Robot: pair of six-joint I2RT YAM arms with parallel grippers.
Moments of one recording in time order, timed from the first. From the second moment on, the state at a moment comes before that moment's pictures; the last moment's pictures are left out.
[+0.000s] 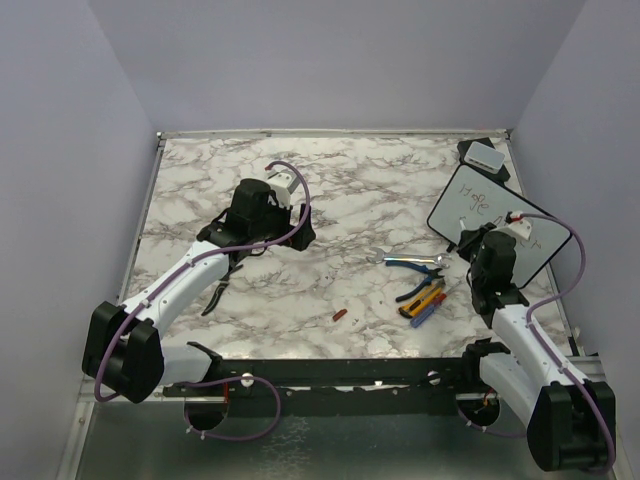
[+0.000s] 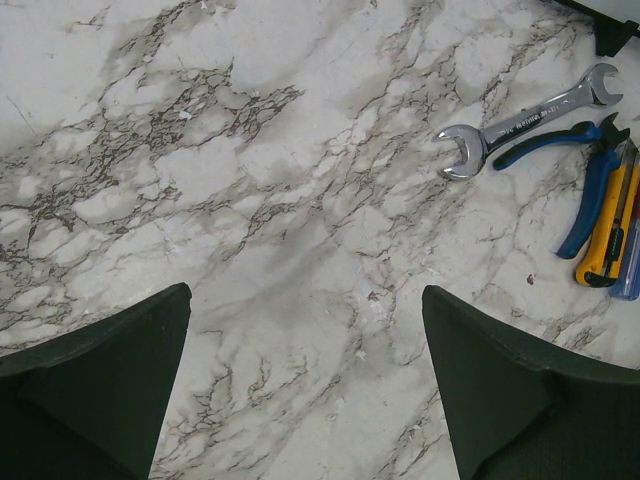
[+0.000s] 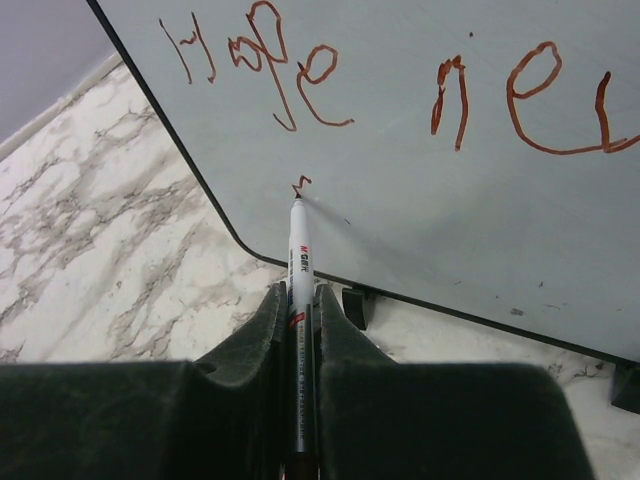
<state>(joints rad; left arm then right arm) -0.47 1.28 0.92 -0.24 0.23 -0.16 0.05 0.87 0.34 0.22 0.30 0.51</state>
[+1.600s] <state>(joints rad) -0.47 1.28 0.92 -0.24 0.23 -0.16 0.05 0.86 0.32 0.21 0.29 0.55</state>
